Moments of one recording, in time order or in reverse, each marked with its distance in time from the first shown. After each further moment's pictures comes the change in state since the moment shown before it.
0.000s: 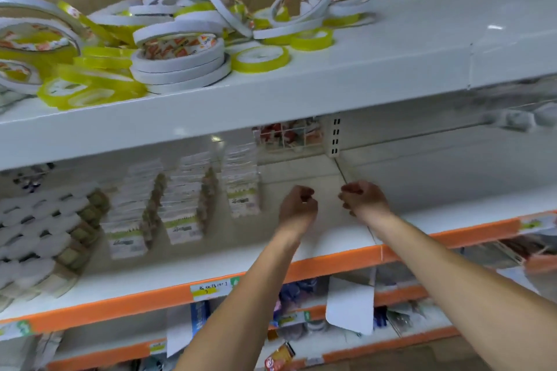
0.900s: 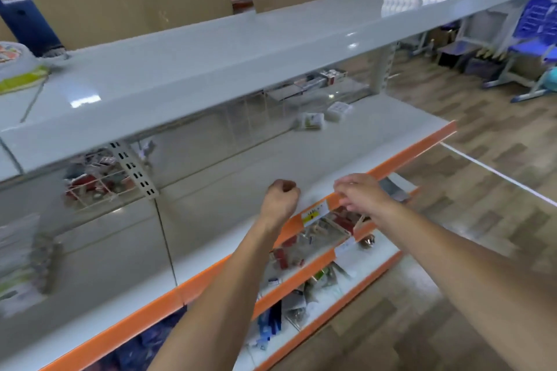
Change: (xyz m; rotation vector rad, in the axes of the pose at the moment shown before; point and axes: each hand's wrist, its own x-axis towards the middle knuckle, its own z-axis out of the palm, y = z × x) left_hand -0.055 0.181 0.328 -0.027 -0.355 0.086; right_hand 0.007 0.121 -0.390 0.150 0.265 0.201
